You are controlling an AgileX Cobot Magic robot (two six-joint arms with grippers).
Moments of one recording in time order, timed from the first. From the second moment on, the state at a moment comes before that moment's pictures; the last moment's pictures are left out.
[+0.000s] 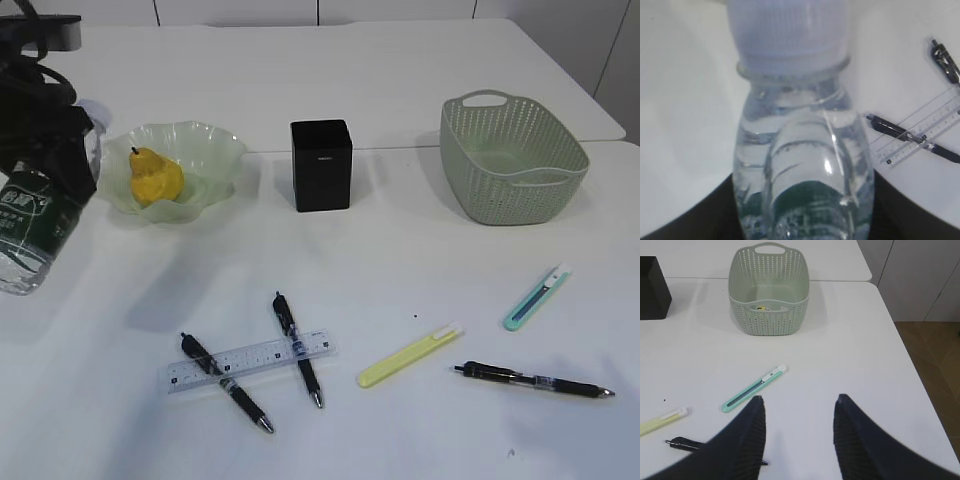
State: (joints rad) left arm -0.15 1.79 -1.55 -0.13 1.21 0.16; right arm -0.03 0.50 -0.52 -0.13 0.60 0.04
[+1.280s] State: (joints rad) left arm -0.15 1.34 -0.74 -0.16 0.12 0.16; right arm -0.03 0.50 -0.52 -0.13 0.60 0.04
